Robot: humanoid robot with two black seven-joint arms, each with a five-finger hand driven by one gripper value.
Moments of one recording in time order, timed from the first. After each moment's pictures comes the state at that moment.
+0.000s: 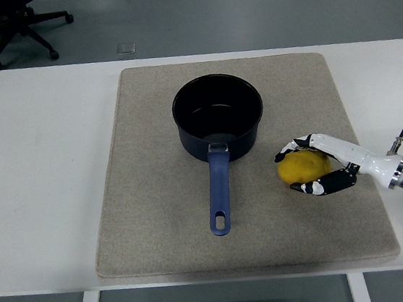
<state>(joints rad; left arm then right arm) -0.06 0.00 0.01 -0.24 0.06 0.02 -0.01 0.61 -0.70 0.36 1.33 -1.21 -0.10 0.51</state>
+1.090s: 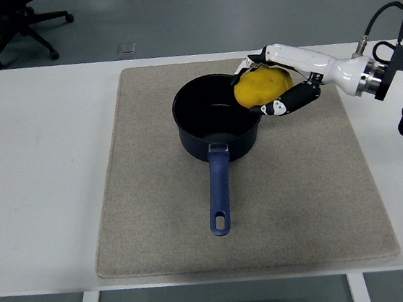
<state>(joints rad) -0.06 0.00 0.01 -0.24 0.06 0.02 -0.01 1.15 -0.60 0.16 1.26 -1.06 0.00 0.47</state>
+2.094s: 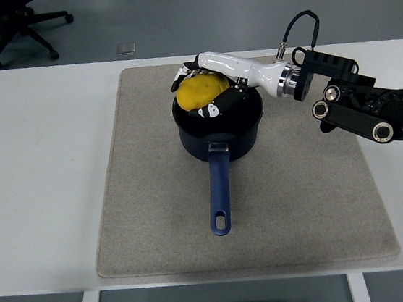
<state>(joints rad) -0.05 0.00 0.01 -0.24 0.06 0.02 -0.01 1.19 -0.19 0.12 0.87 -1.05 0.00 0.47</state>
